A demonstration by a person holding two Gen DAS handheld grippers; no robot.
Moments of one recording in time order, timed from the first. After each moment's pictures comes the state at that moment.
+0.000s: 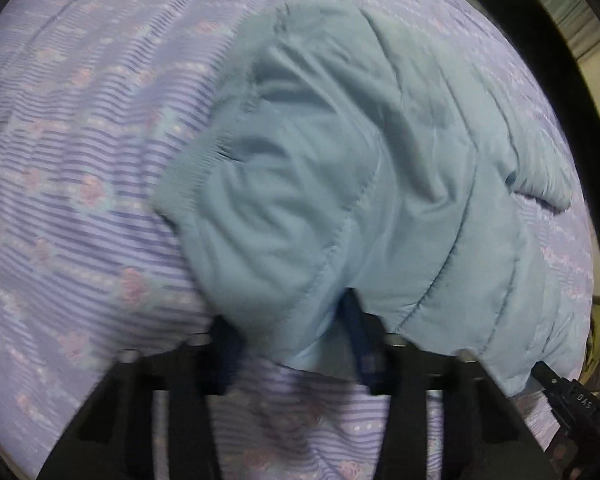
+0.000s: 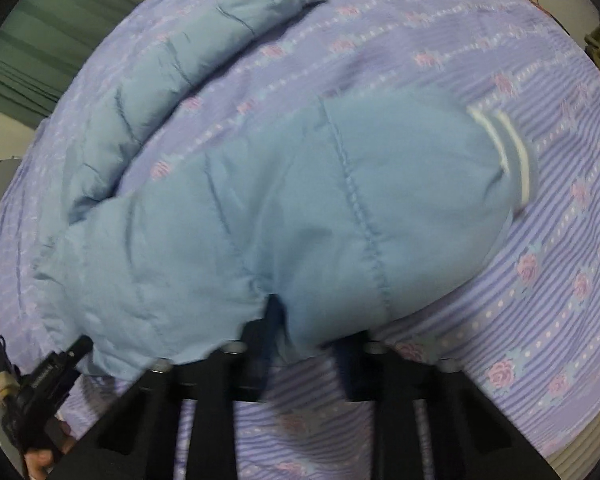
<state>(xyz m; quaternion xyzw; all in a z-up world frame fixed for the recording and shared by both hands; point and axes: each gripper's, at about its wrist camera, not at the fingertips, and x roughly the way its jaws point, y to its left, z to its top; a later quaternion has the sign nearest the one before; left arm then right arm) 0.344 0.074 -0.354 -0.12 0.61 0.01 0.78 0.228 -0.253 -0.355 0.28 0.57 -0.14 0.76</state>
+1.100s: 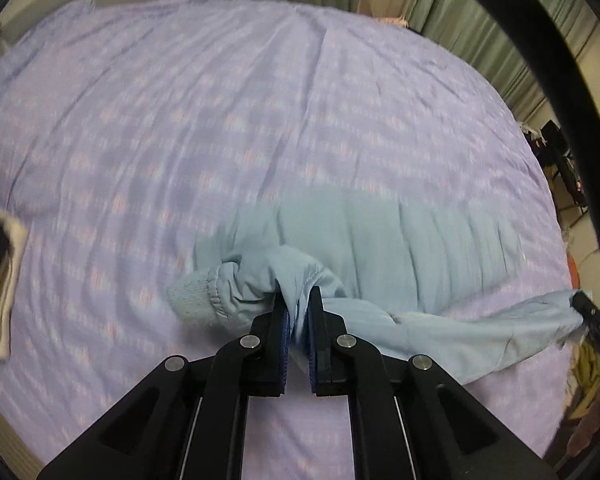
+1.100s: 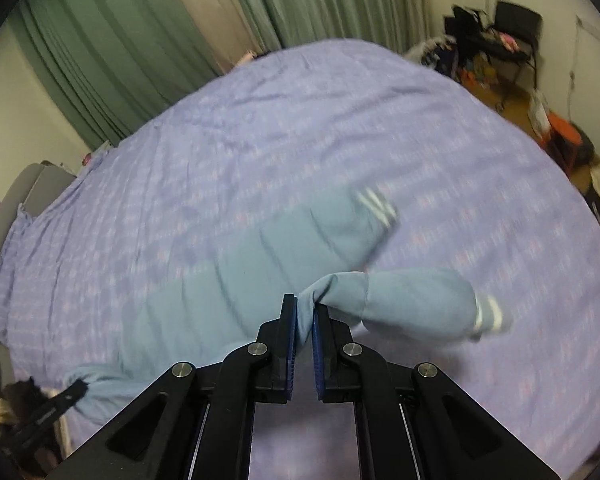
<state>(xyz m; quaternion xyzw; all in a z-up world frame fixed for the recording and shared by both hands) 0.387 0.057 -0.224 -0.10 0.54 0.02 0.84 0.320 -0.271 -0.207 0.19 0.44 -0.10 0.87</state>
